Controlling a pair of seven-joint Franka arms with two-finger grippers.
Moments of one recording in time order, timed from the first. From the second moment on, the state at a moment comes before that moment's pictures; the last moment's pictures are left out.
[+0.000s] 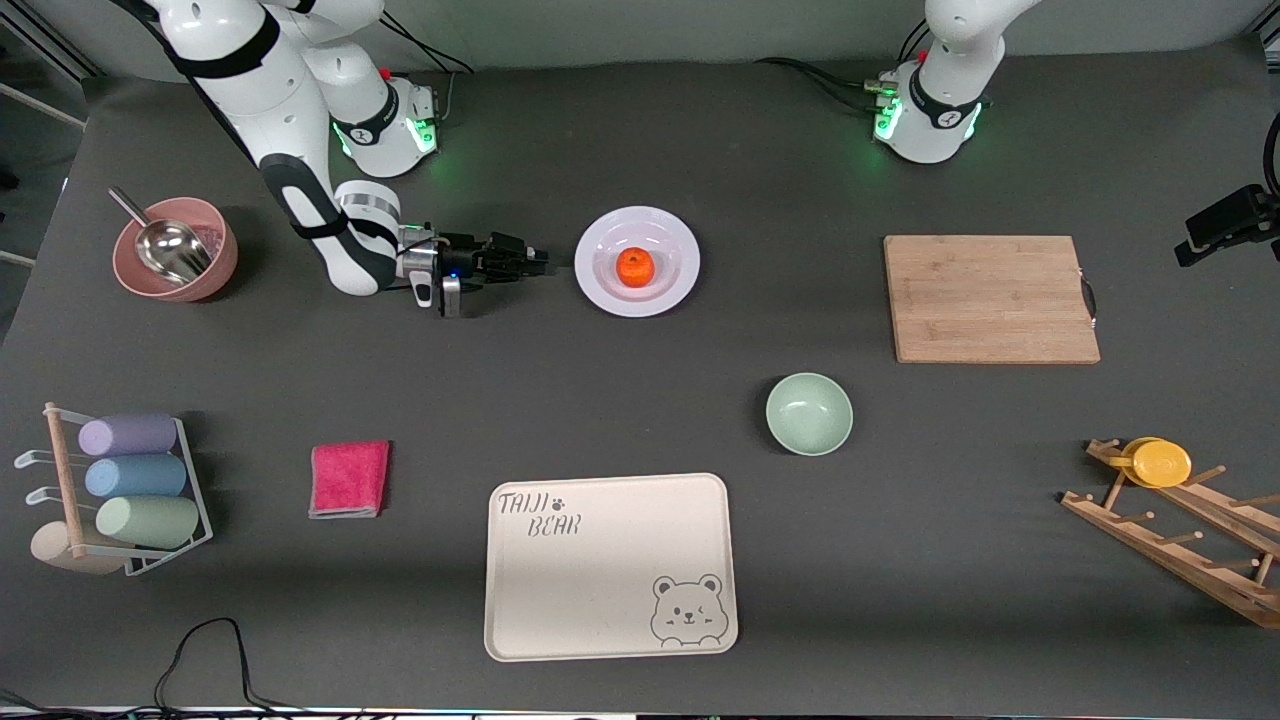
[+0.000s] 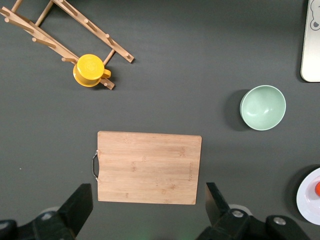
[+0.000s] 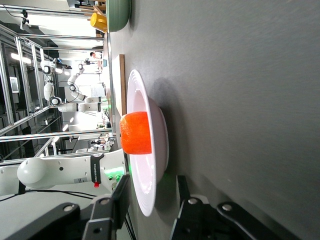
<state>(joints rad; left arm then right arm) 0.61 -0.04 -0.50 -1.56 -0.05 1.52 0.06 0.30 0.42 0.02 -2.65 1.82 1.92 -1.47</state>
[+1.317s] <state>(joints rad) 0.61 -0.02 -0.50 -1.58 -0.04 1.56 0.06 0.40 0.48 0.12 -2.55 2.10 2.00 -1.51</state>
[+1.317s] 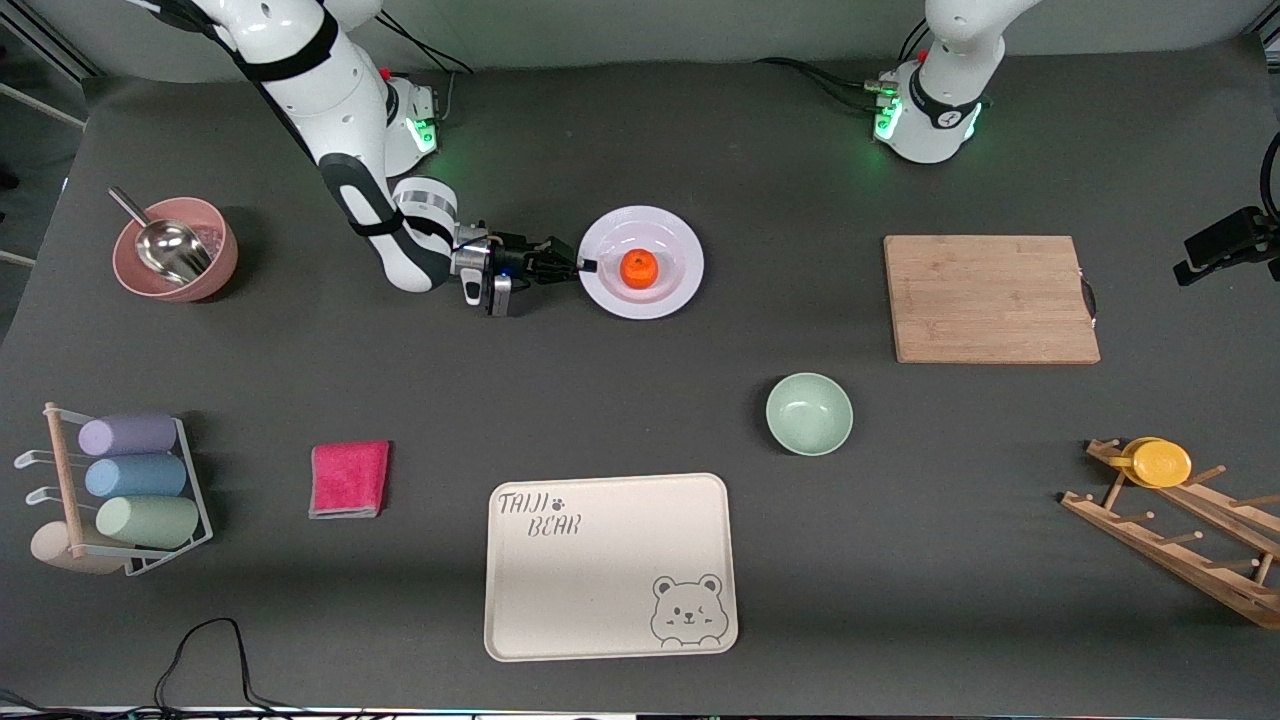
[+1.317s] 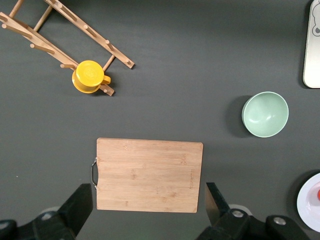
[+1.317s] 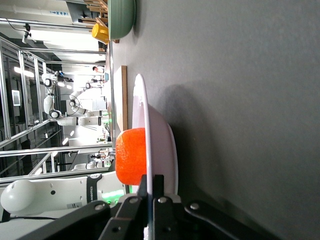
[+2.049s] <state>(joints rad) 0.61 -0.02 -0.50 -1.59 -0.04 1.58 0.04 0.26 0.27 0.12 -2.54 1.96 1.98 -1.33</state>
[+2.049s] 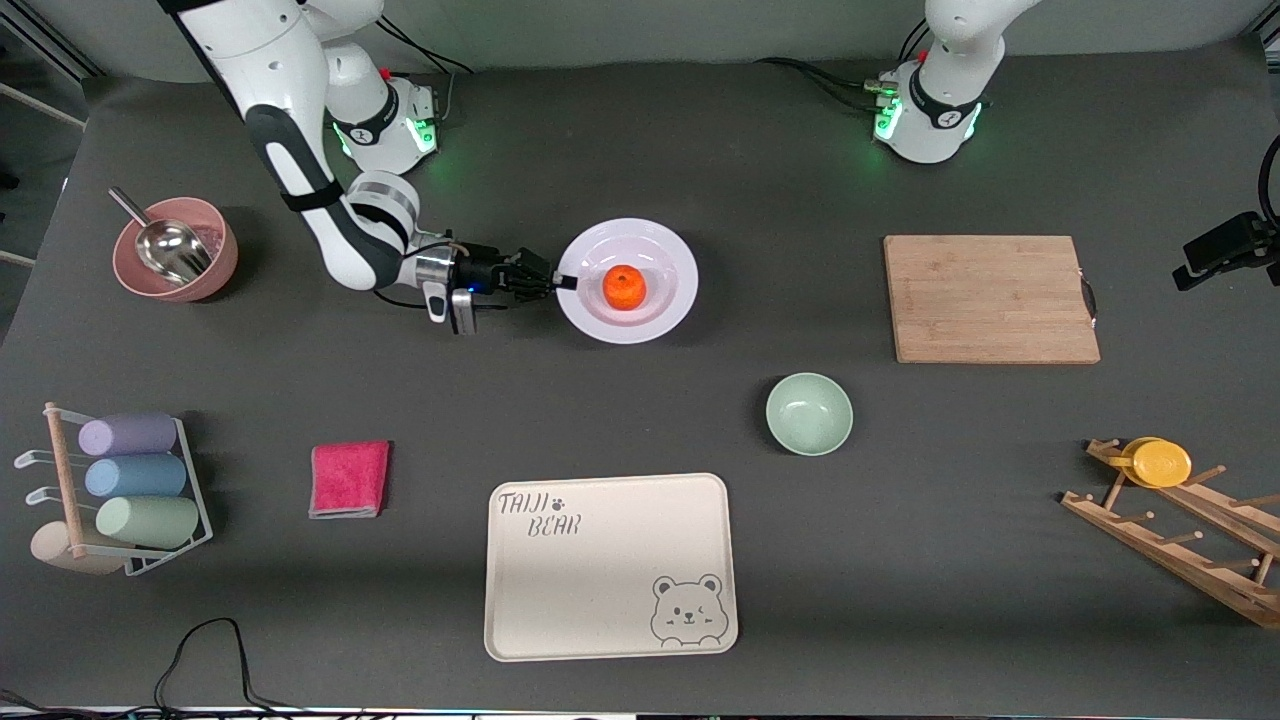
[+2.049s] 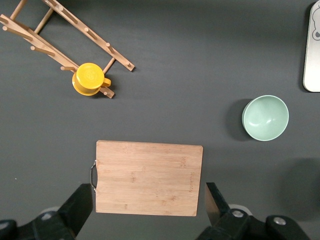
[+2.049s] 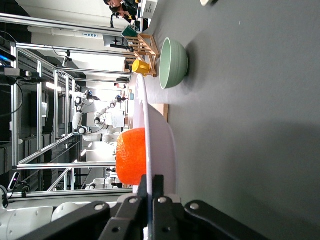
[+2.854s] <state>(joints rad) 0.60 -0.02 -0.52 -1.59 -0.04 1.58 -0.05 0.23 0.58 -0.01 -1.90 1.73 1.99 -0.97</state>
